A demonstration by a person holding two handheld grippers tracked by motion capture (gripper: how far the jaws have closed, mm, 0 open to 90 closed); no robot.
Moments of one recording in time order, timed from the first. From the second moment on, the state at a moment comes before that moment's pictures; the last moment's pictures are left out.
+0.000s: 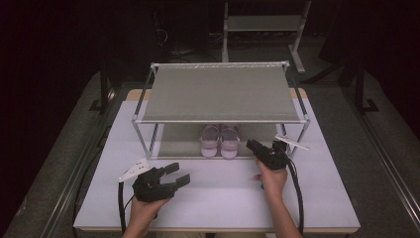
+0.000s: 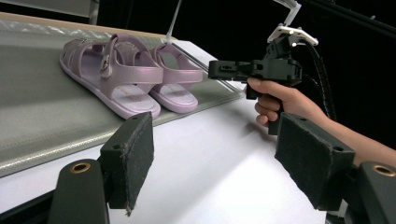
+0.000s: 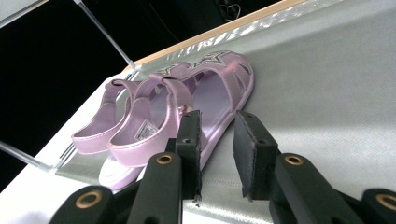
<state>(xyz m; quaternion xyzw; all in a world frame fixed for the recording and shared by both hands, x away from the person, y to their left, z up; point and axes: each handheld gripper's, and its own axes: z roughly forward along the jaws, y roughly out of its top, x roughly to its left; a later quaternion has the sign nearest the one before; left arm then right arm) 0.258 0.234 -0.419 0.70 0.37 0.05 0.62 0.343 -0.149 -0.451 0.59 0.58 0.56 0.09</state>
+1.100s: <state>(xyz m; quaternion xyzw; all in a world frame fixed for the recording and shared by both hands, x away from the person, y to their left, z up) 0.256 0.232 -0.419 0.71 0.36 0.06 0.61 0.309 -0.180 -0.446 0.58 0.62 0.53 0.08</state>
